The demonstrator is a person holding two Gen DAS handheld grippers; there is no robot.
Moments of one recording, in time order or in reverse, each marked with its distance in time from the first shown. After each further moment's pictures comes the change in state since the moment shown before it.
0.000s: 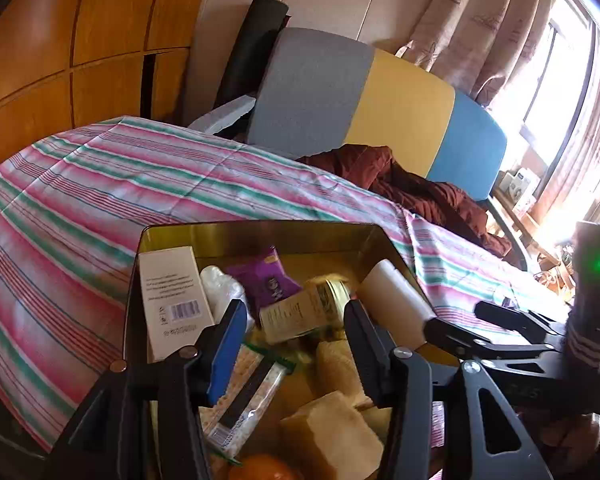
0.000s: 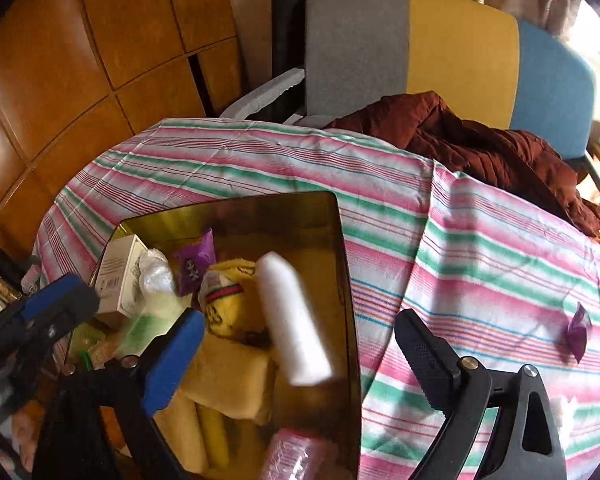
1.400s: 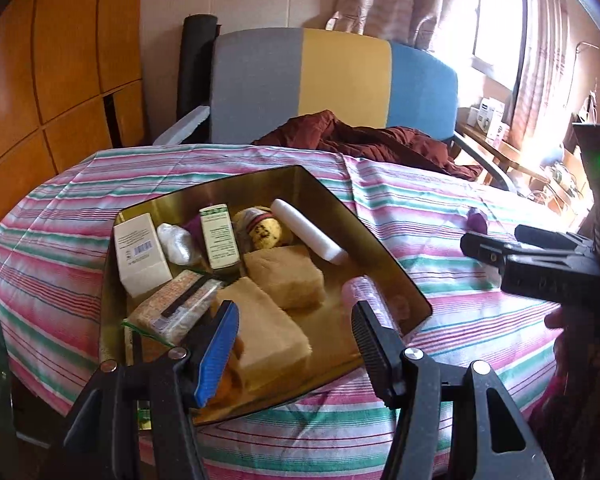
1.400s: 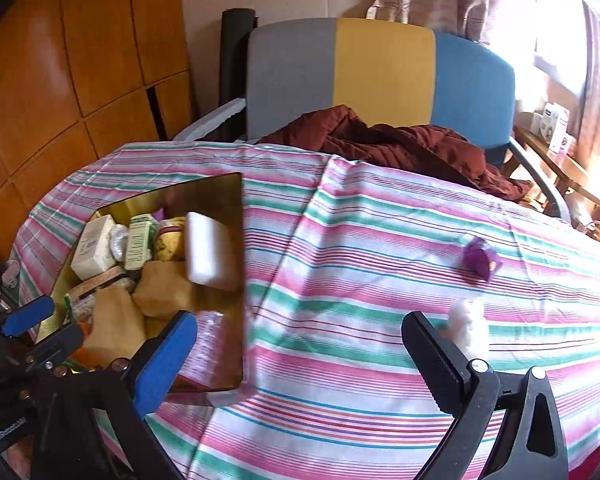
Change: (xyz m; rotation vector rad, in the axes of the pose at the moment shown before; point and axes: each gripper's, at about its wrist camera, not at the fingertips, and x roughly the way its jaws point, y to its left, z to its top) left arm -0.051 -0.085 -0.077 0.262 0.019 0.013; right arm -0.094 -0.048 -0.088 0.078 -0.125 -0.188
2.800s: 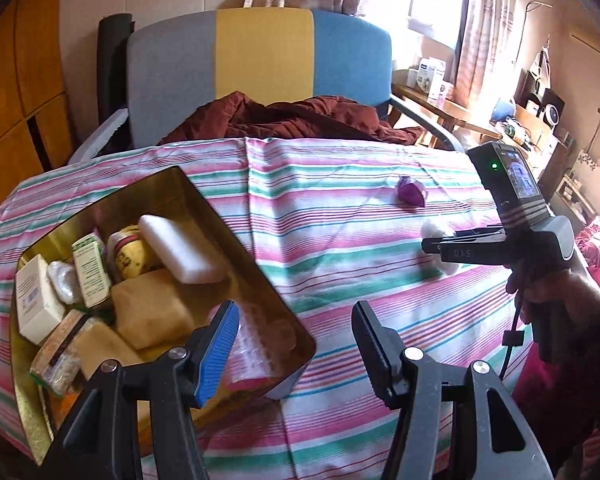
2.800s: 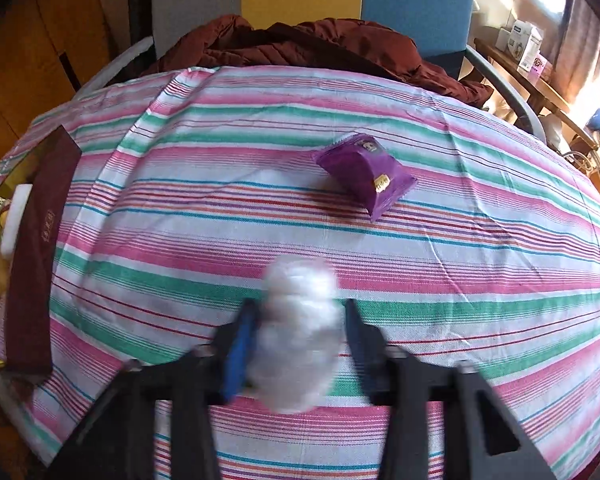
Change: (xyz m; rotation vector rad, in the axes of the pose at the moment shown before) left arm 0.046 -0.095 0.025 0.151 0.083 -0.167; right arm 0.095 -0.164 -0.017 0.099 0.310 -0.114
